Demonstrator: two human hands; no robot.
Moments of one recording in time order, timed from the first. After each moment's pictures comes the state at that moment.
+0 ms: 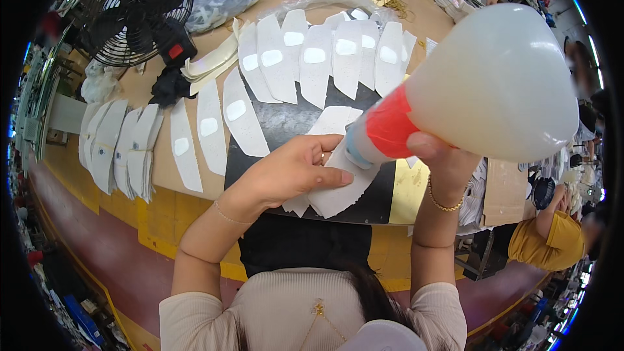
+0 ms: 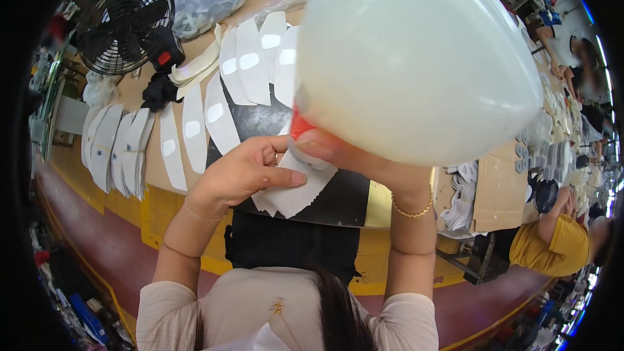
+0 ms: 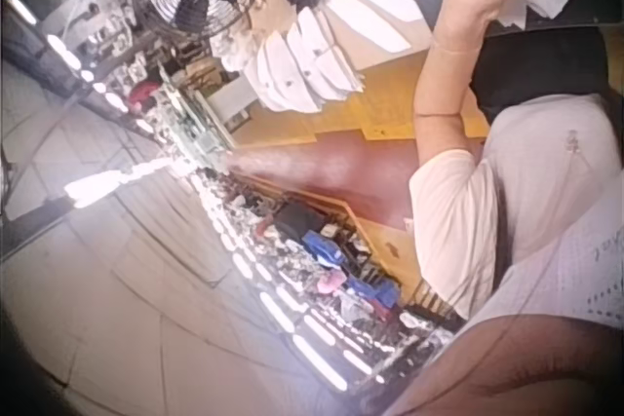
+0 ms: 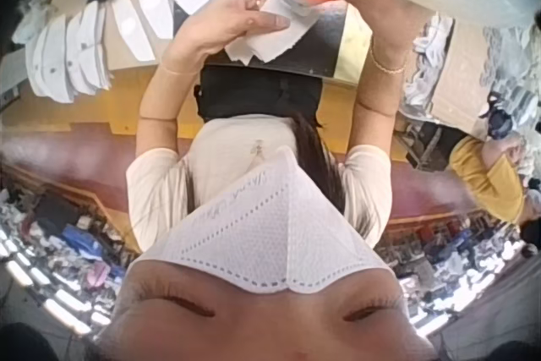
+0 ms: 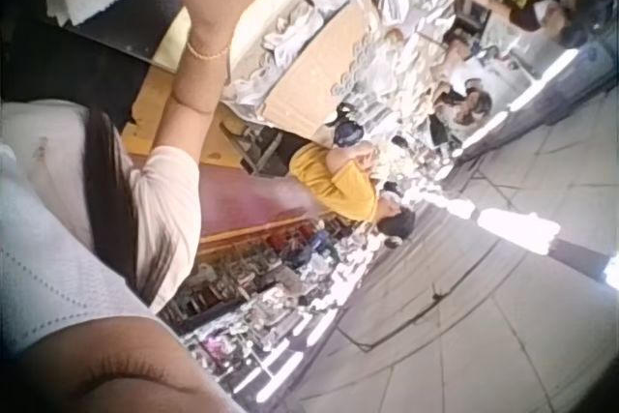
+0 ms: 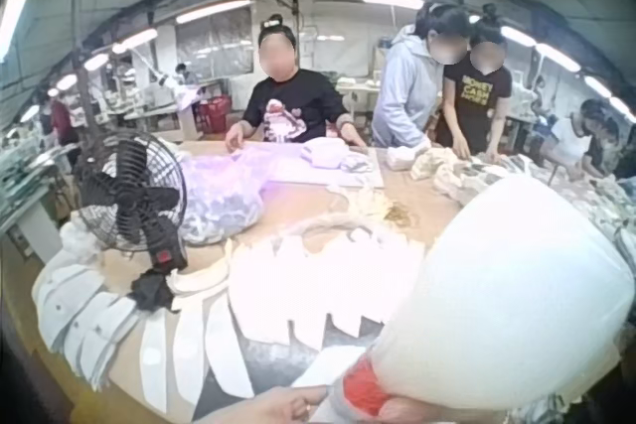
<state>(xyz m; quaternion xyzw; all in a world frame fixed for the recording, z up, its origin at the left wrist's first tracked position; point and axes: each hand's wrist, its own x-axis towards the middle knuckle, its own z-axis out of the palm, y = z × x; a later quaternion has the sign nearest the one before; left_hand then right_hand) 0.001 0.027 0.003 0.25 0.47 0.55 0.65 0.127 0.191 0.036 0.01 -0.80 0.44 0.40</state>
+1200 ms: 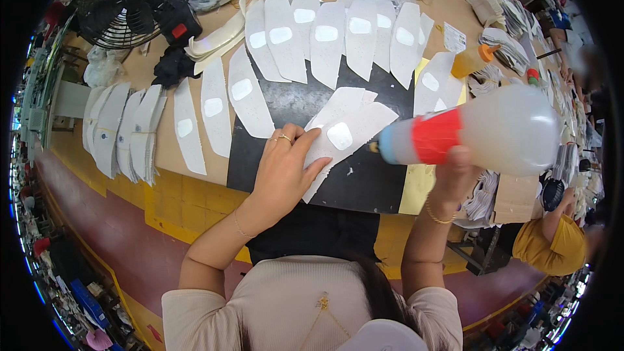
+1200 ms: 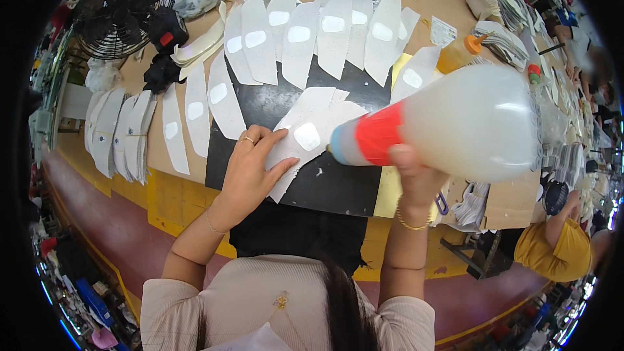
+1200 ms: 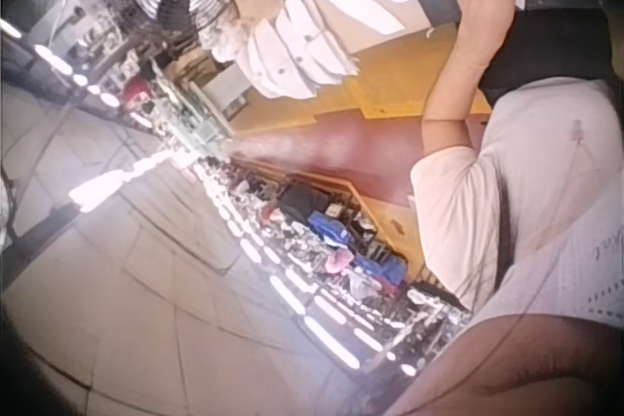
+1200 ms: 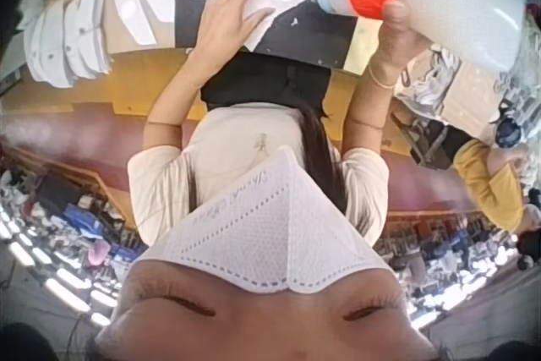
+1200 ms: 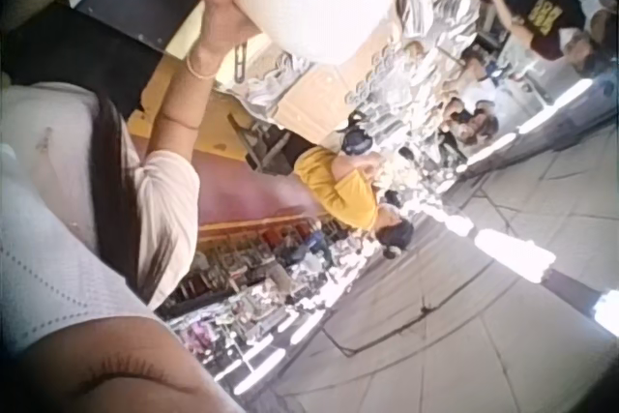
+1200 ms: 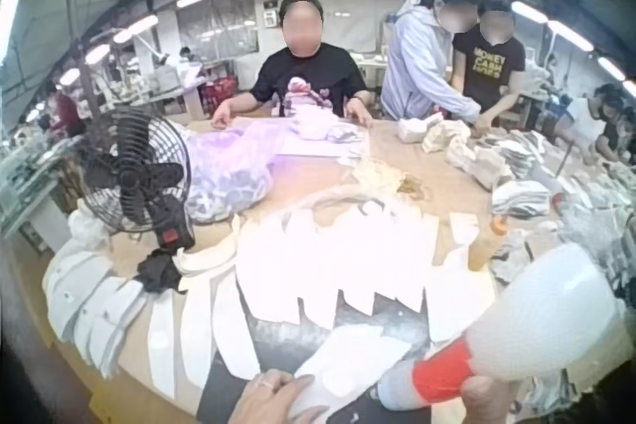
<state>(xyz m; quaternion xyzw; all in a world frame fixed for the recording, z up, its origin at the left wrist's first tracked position) 0.030 -0.006 -0.065 0.44 0.83 0.33 0.10 0.184 0.211 -0.065 -0.22 -0.75 0.39 0.50</state>
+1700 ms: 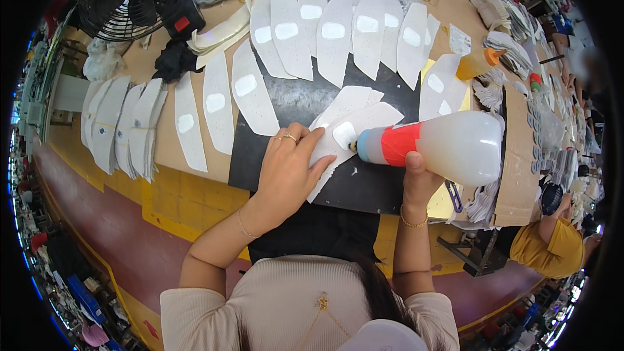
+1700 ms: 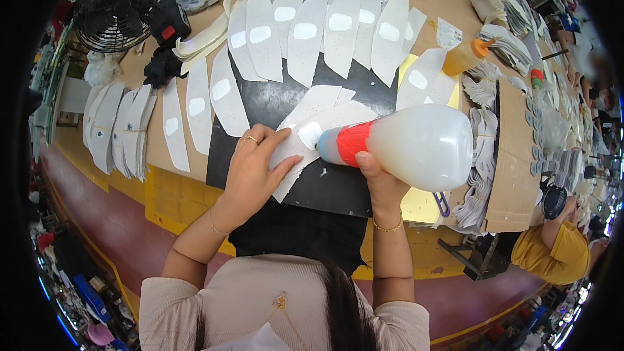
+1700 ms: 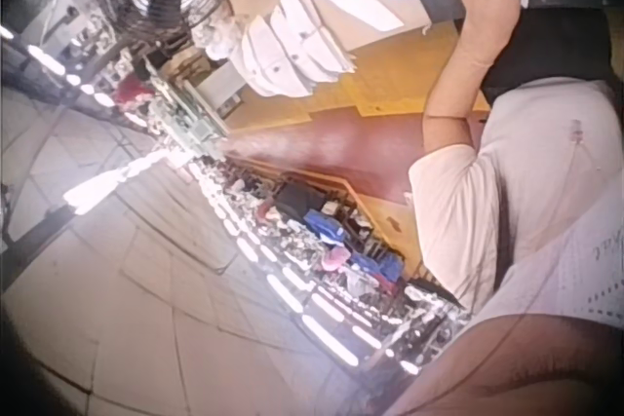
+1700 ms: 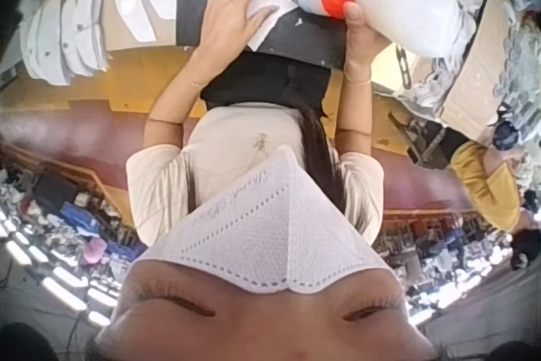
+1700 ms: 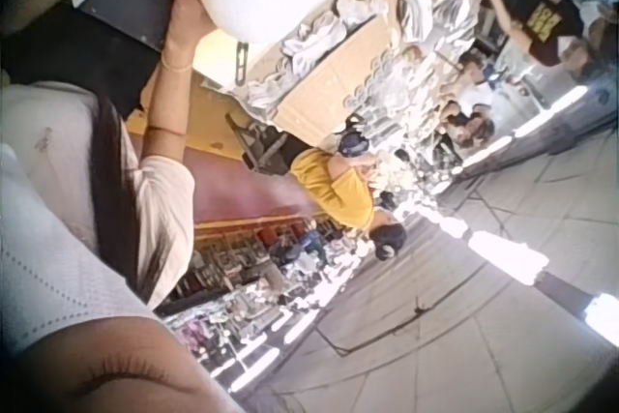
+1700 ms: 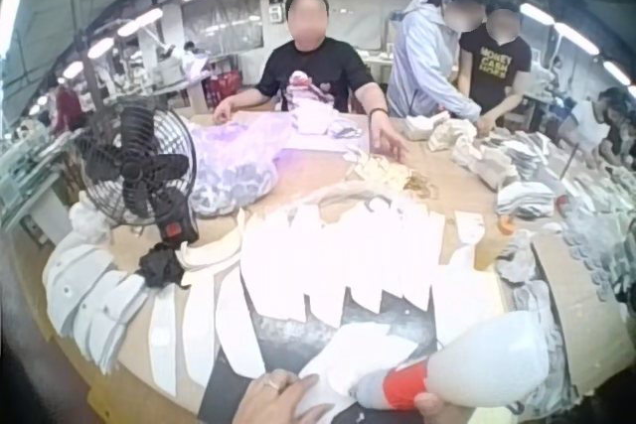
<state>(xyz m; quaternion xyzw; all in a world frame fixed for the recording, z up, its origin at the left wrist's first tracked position) 0.031 -0.007 -0.069 0.44 0.83 0.34 0.06 0.169 0.161 -0.096 -0.29 -0.69 0.49 0.45</state>
